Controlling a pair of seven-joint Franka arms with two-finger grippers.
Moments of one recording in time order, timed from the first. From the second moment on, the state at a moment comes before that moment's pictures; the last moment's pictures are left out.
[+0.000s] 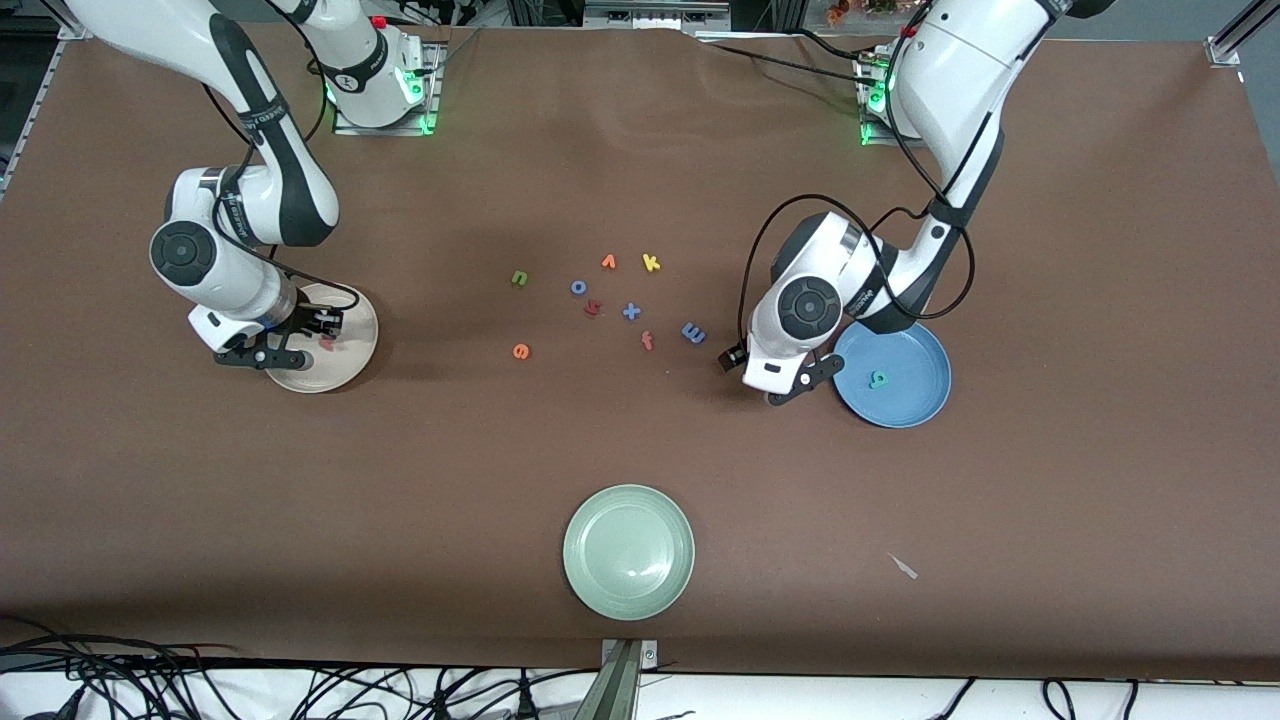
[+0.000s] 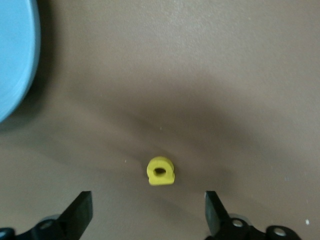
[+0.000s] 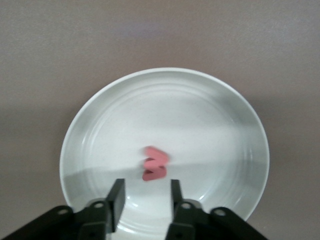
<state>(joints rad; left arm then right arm) -0.34 0.64 -0.21 -1.76 -0.02 2.21 -1.06 0.13 0.28 -0.09 -2.26 -0.08 2.44 0.15</state>
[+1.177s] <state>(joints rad) -0.34 0.66 -0.21 -1.75 -0.02 2.20 -0.98 0.15 0.22 0.41 -2.34 -0.08 2.43 0.85</state>
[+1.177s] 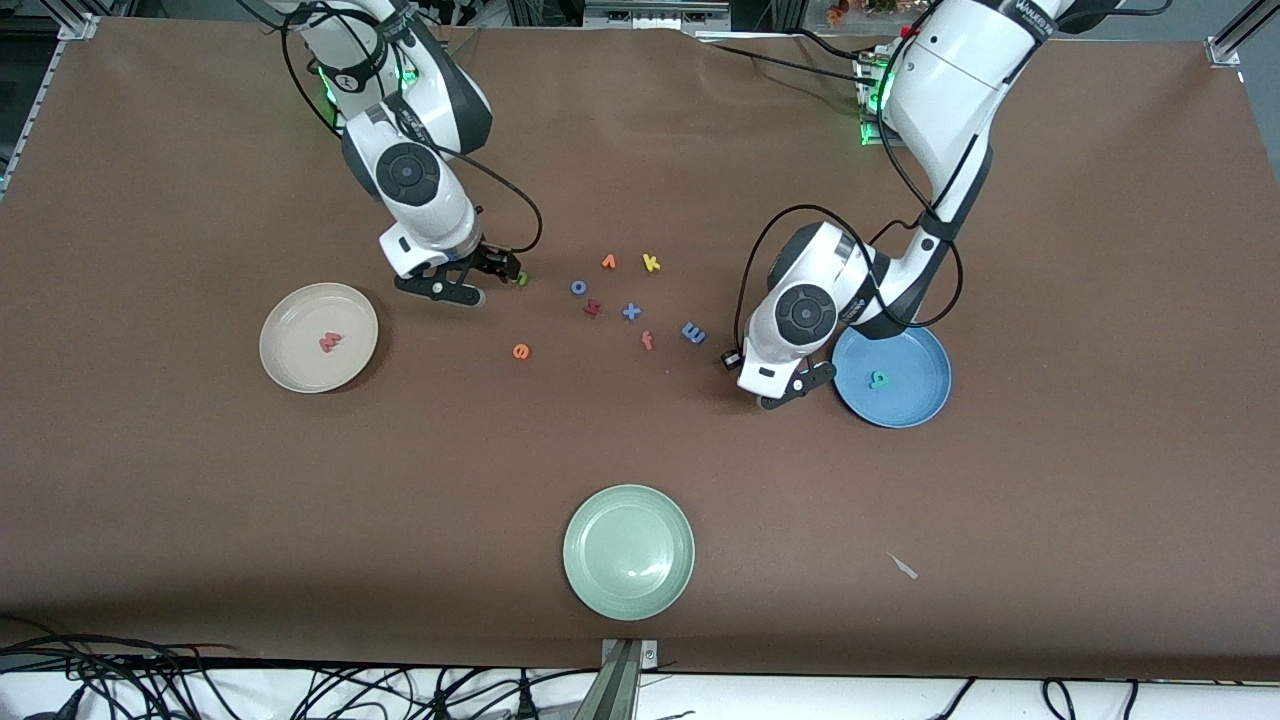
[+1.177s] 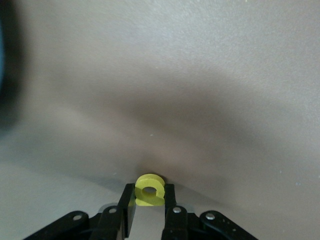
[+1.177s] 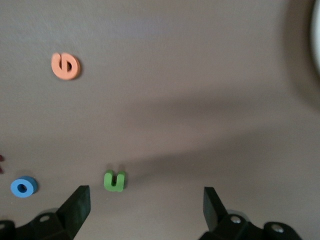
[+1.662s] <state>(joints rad) -0.20 0.54 -0.17 -1.73 0.01 1.97 -0.60 0.16 0.30 0.46 -2.36 -0.08 2.57 0.91</state>
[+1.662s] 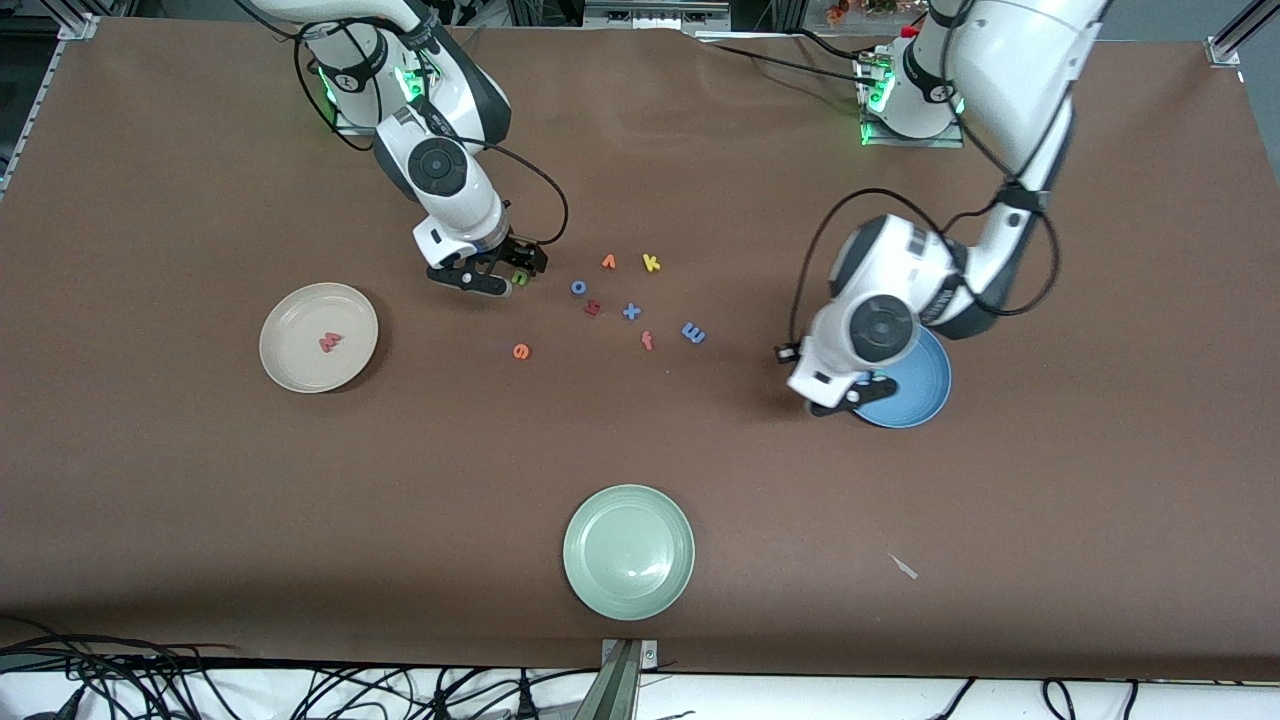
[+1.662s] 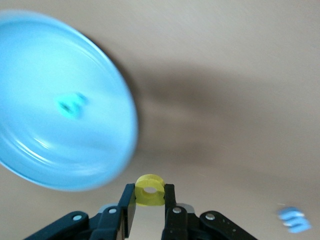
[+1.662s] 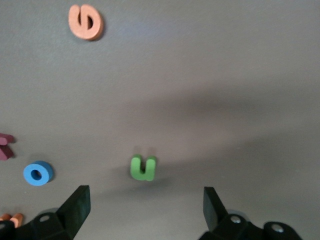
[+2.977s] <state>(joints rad) -0.19 0.53 -0.40 -1.68 0.04 1.95 -0.78 0.17 0.40 0.45 -2.36 -0.09 2.65 0.91</state>
